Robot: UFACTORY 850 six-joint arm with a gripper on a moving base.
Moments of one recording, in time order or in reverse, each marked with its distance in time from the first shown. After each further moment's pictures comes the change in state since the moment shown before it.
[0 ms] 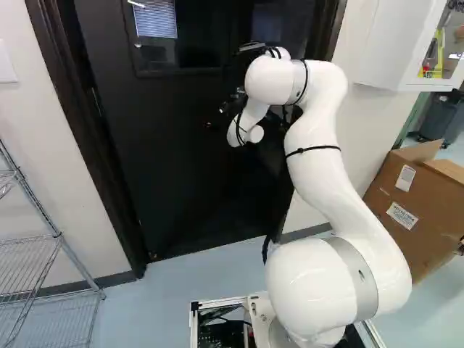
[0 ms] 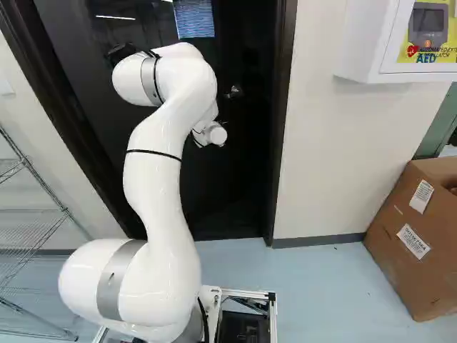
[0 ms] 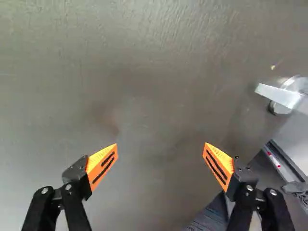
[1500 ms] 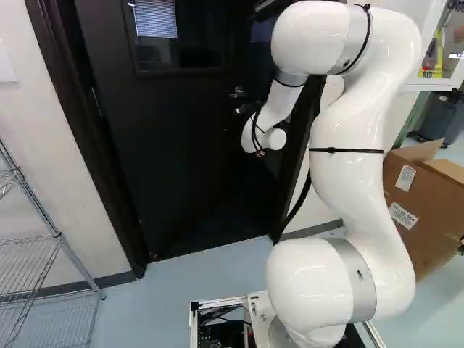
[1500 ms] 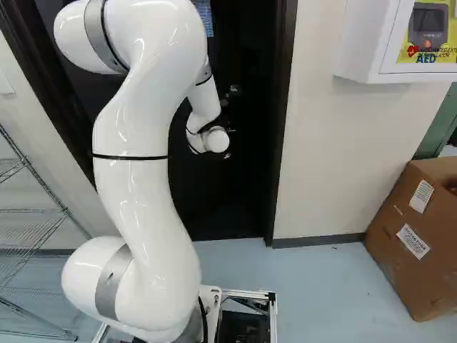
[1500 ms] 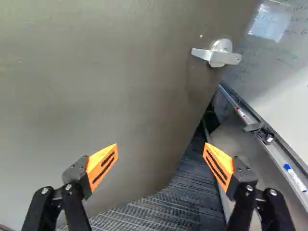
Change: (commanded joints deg) arm -4.7 19.9 27.3 7.0 -1.8 0.0
